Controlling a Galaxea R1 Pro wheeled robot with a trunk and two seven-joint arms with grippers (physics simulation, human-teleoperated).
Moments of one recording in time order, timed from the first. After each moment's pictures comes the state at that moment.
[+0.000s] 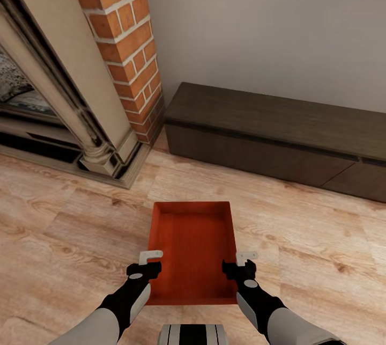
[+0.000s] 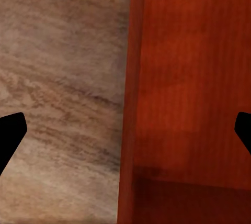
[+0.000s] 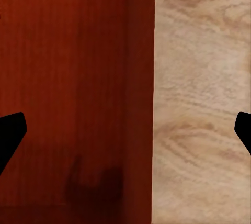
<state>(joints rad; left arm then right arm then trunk) -0.63 -0.12 -0.12 -0.35 0.11 0.05 0.28 -0.66 0.12 0.20 -0.22 -0.08 -0.16 -0.21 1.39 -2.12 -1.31</state>
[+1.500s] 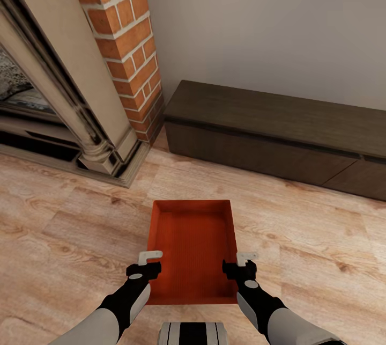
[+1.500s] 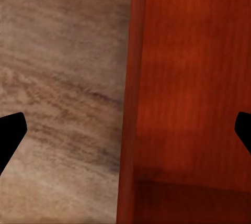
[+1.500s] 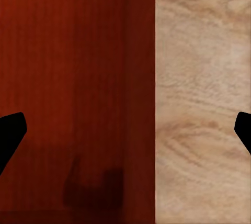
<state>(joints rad) -0.63 -0.12 -0.11 -0.35 0.11 0.05 0.28 -0.66 0.12 0.19 -0.21 -0.09 -0.17 -0.21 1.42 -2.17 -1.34</state>
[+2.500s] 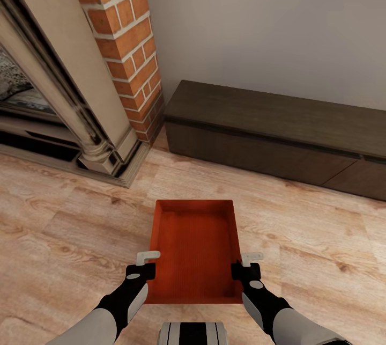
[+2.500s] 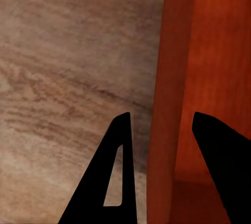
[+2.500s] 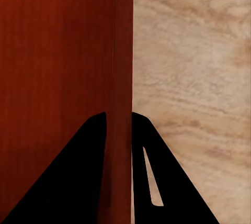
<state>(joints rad) -0.63 -0.11 -0.12 -0.35 0.13 0.06 0.28 -0.66 0.09 0.19 -0.21 -0.09 -0.18 -0.21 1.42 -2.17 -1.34</state>
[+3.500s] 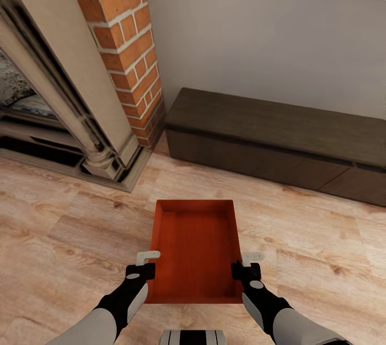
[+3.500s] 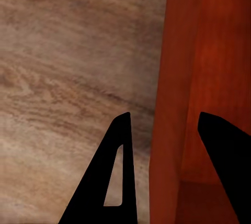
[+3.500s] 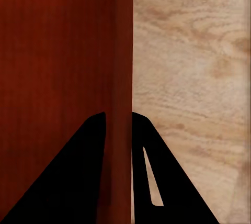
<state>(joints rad) -0.63 -0.11 -0.11 -0.35 0.13 0.06 0.28 -0.66 0.09 0.19 -0.21 -0.09 -0.18 -0.21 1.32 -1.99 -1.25</state>
